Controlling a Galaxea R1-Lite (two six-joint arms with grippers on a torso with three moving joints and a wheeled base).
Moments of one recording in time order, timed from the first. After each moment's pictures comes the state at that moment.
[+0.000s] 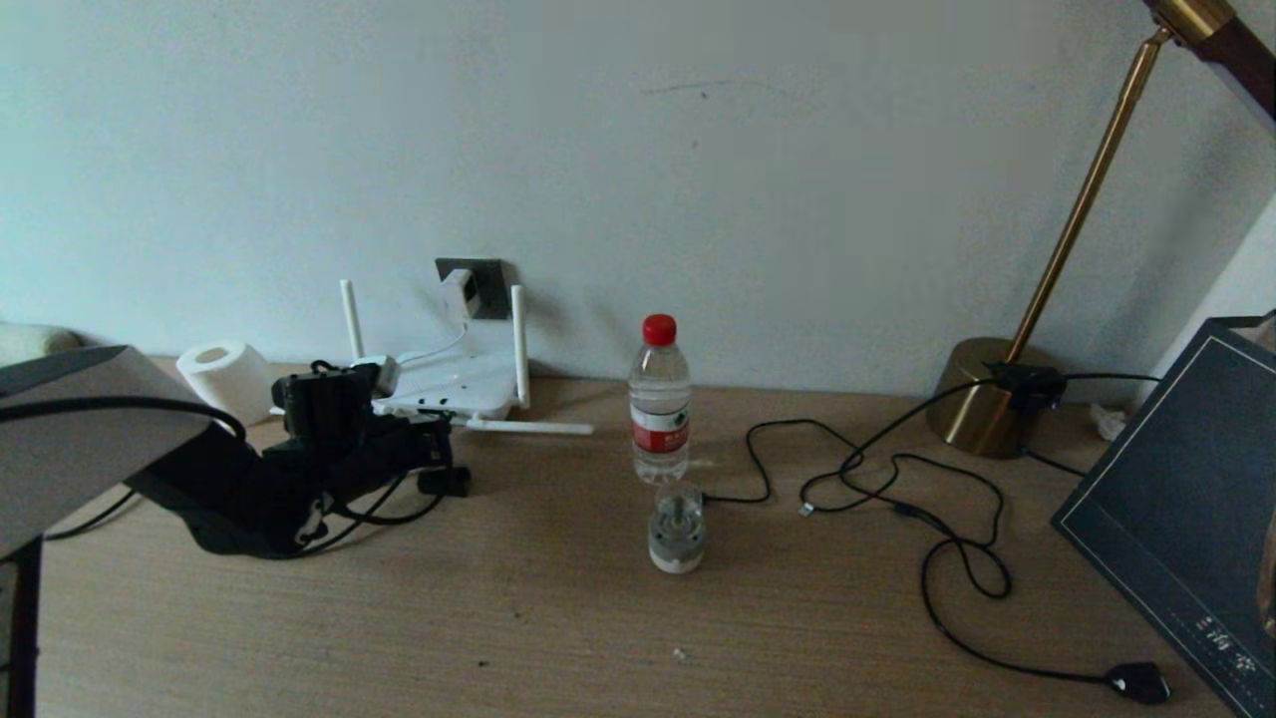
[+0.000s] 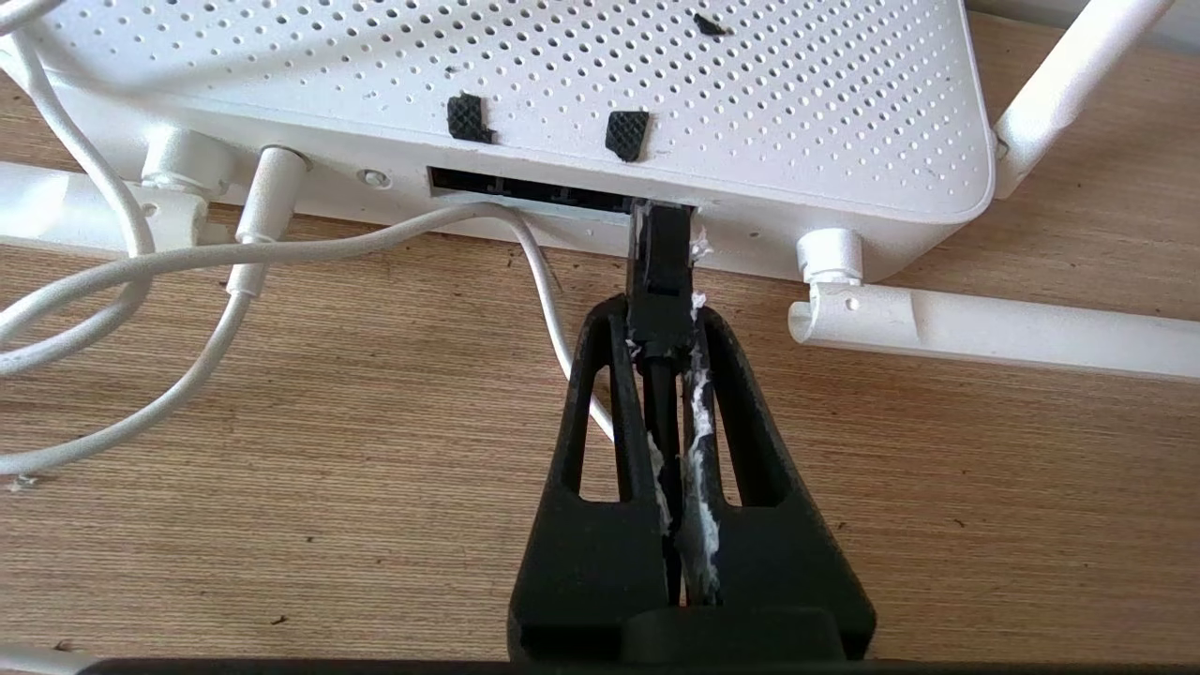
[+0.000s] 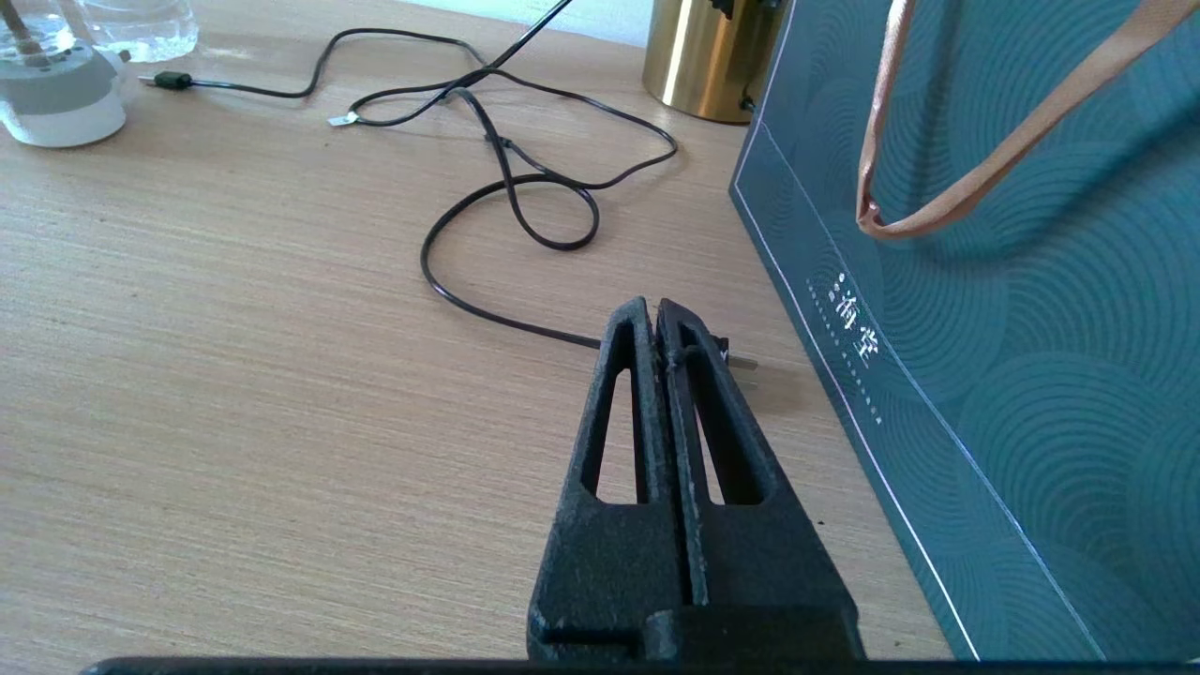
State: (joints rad) left arm -0.04 2.22 -1.01 -0.87 -0.10 -0.09; right arm 0.00 0.00 0.00 0.00 0.04 -0.11
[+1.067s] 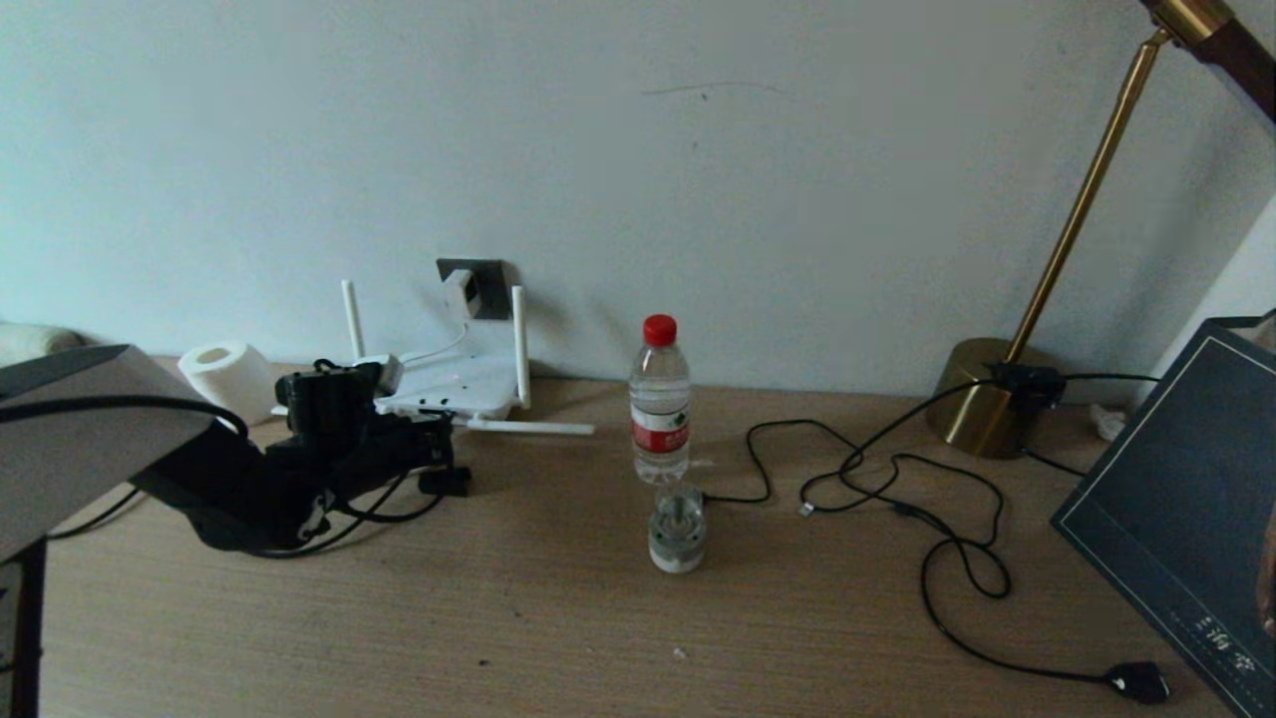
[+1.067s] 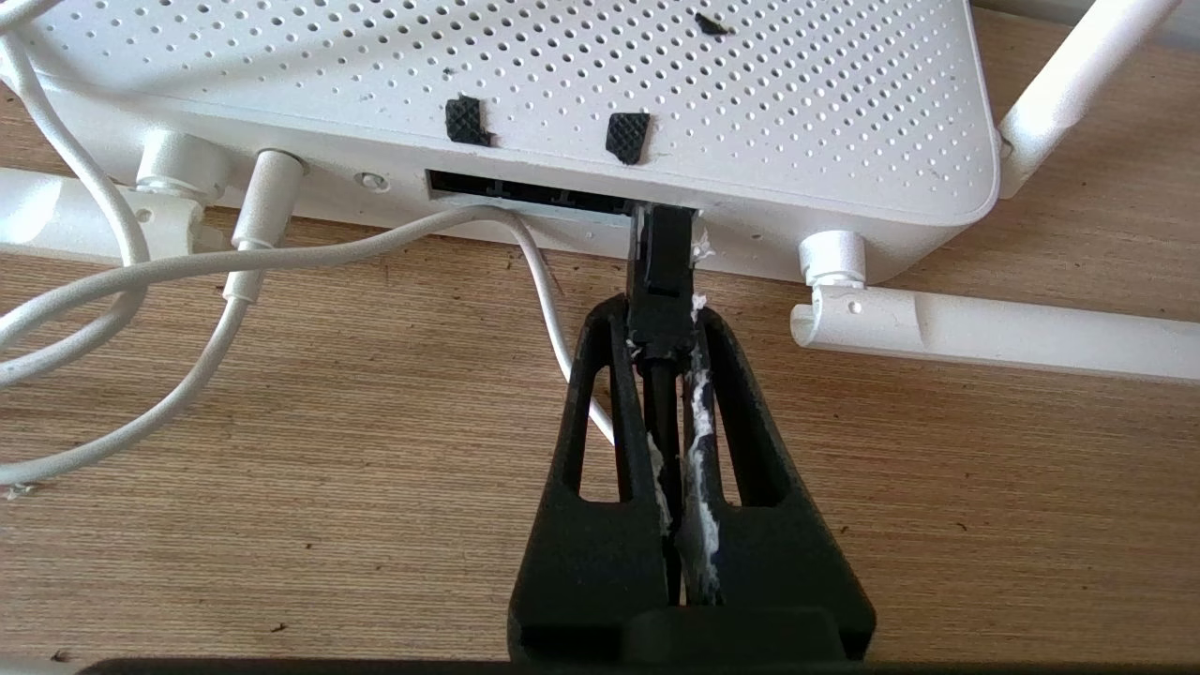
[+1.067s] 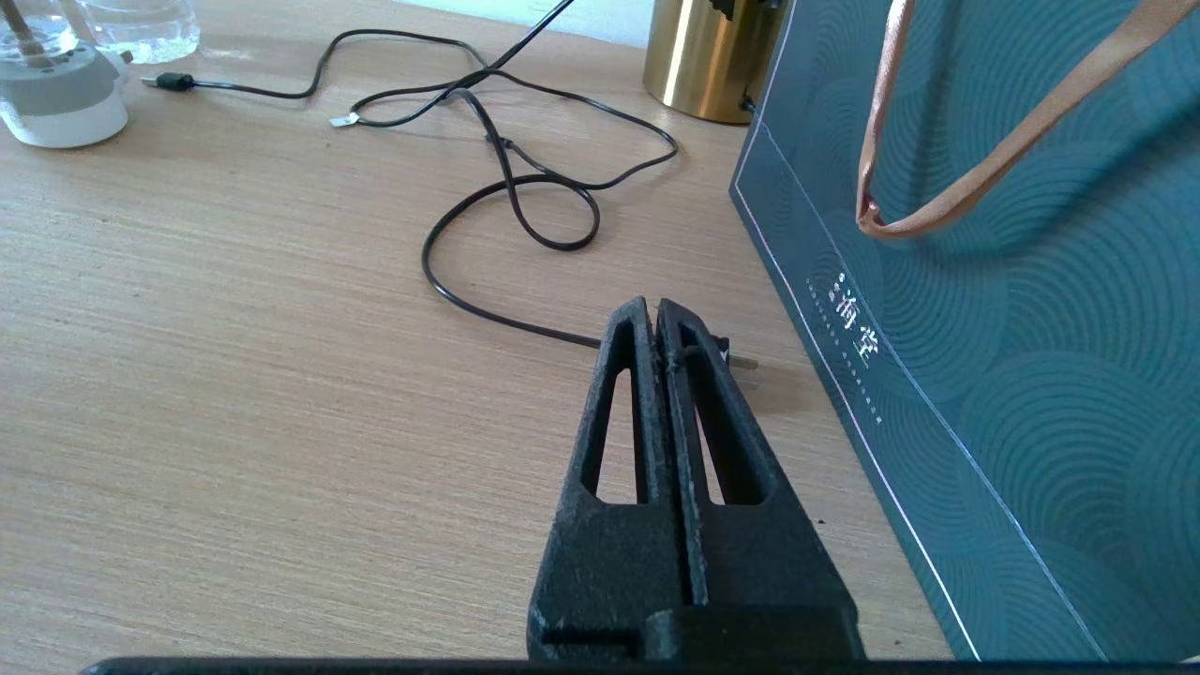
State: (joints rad) left arm -0.04 2.23 -1.03 -0.85 -0.10 -0.09; right arm 0.00 0.00 0.00 0.00 0.04 -0.11
